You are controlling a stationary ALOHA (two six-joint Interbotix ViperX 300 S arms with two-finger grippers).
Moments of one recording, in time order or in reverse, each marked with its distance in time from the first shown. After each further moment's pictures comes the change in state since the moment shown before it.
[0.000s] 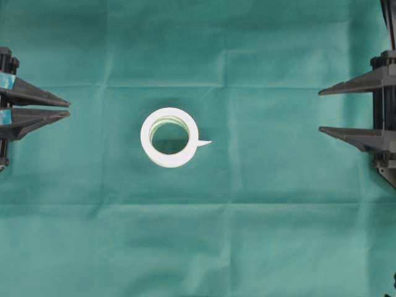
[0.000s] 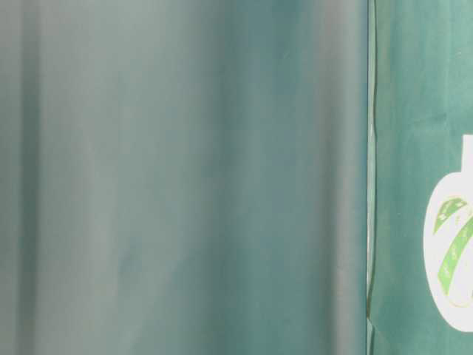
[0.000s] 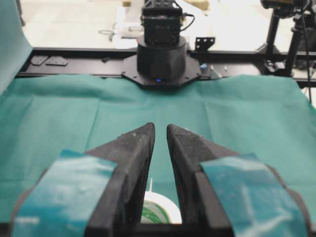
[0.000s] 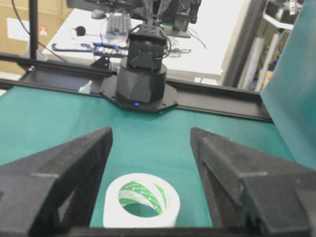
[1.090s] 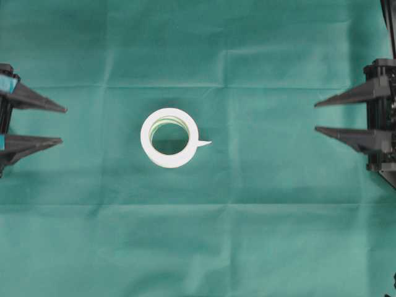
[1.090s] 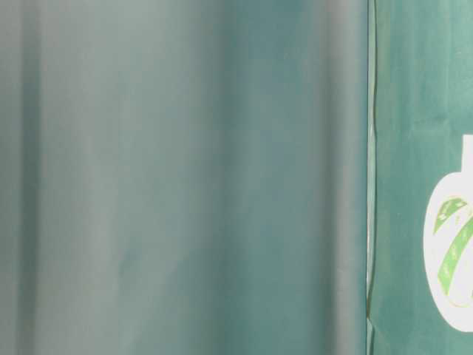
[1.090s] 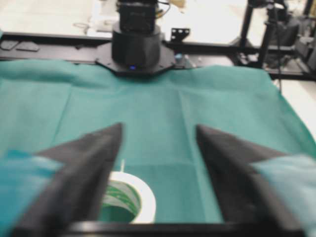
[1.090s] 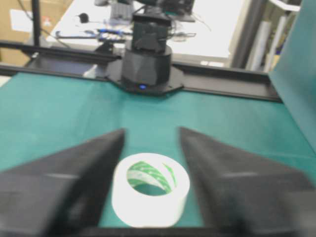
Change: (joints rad) left arm -0.061 -0.034 0.086 -0.012 -0.051 -0.048; right arm -0.002 0.026 0.064 0.002 -0.060 0.037
